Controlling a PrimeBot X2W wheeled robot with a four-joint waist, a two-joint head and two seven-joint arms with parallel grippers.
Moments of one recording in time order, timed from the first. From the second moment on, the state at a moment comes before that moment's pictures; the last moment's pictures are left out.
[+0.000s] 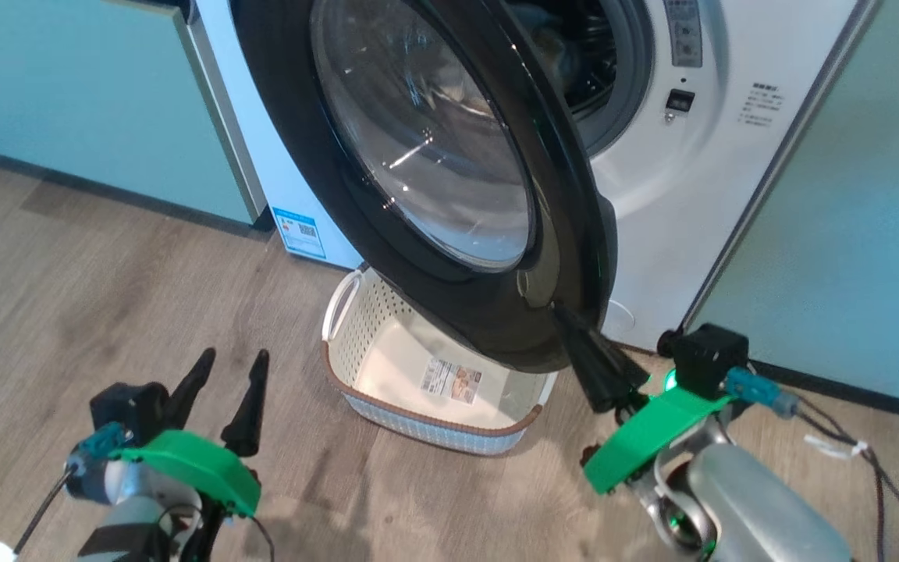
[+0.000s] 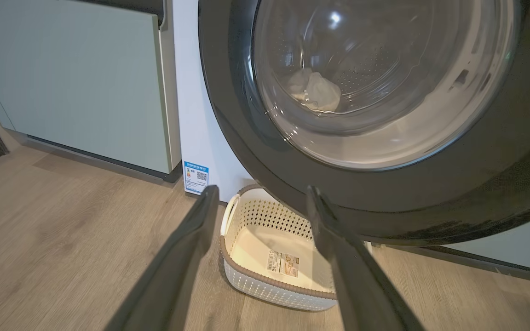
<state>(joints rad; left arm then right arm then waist) -0.13 0.25 -0.14 0.35 -0.46 -0.13 -0.25 -0.39 -0.07 0.67 0.35 0.53 0.13 -0.26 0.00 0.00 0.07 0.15</state>
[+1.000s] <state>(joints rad) -0.23 0.21 -0.17 0.34 -0.46 -0.13 -0.25 -0.63 -0.06 0.43 0.53 0.54 0.13 -0.26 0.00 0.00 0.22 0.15</state>
